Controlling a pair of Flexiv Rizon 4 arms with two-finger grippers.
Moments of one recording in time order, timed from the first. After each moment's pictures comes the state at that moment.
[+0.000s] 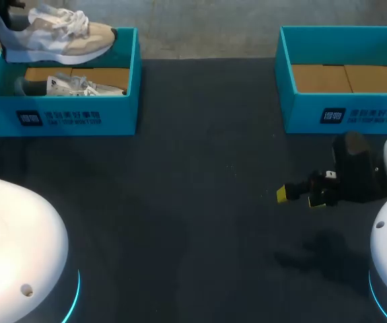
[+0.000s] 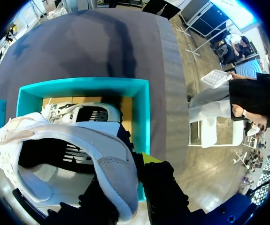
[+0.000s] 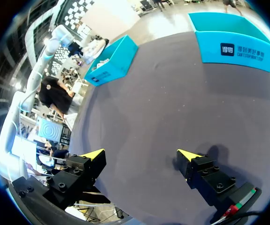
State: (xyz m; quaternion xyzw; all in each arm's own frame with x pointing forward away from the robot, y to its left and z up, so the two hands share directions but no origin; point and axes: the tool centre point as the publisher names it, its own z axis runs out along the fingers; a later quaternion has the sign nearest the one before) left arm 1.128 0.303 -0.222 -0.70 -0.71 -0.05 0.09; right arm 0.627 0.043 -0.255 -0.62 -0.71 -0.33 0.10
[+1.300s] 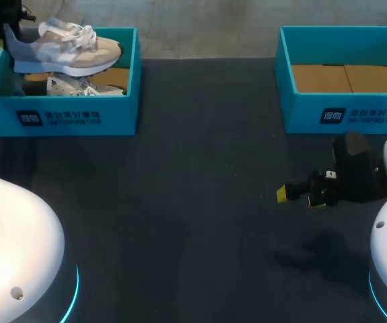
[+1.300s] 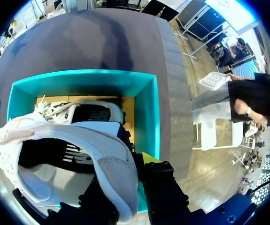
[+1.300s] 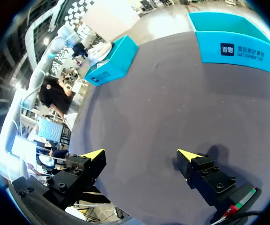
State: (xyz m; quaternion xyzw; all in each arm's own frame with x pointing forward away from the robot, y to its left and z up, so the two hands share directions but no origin) left arm 1.134 0.296 -0.253 -0.70 -0.71 -0.05 0.12; right arm 0.627 0.043 -0.255 -0.62 -0.71 -0.33 0.10
